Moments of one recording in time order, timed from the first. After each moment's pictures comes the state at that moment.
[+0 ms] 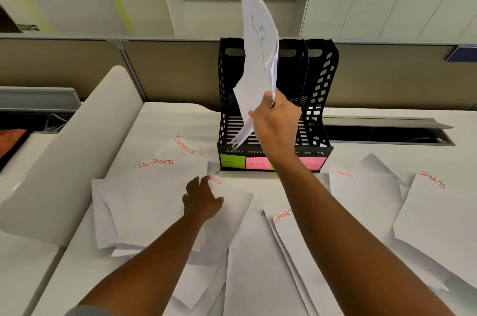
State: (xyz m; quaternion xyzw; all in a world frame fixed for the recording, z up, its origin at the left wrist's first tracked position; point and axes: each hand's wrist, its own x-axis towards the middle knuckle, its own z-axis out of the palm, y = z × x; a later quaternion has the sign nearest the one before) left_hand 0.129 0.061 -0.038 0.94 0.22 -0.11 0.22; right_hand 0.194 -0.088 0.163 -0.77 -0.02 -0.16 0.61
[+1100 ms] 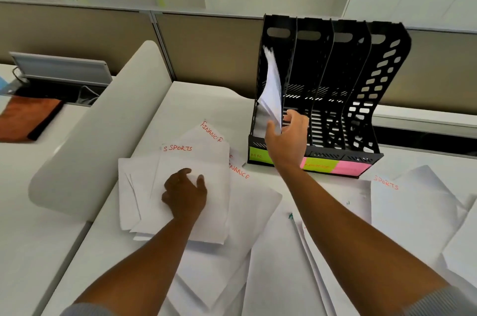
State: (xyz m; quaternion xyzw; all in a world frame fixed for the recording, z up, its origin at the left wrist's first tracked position) left_hand 0.104 0.135 -0.060 0.88 0.41 0.08 0.23; right_hand 0.241 -0.041 0.040 -0.86 0.02 -0.14 0.49
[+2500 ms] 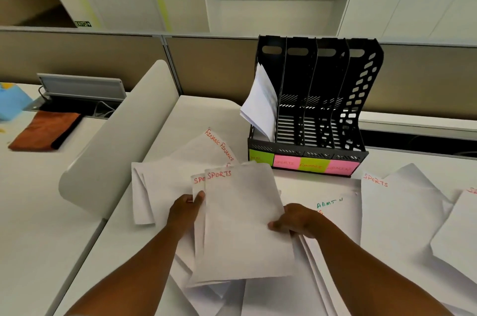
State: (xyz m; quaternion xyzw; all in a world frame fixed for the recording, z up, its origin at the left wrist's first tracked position) left_hand 0.047 0.143 -0.042 0.79 0.40 -0.05 0.46; right_hand 0.144 -0.139 -0.032 -0.81 0.00 0.46 0.36
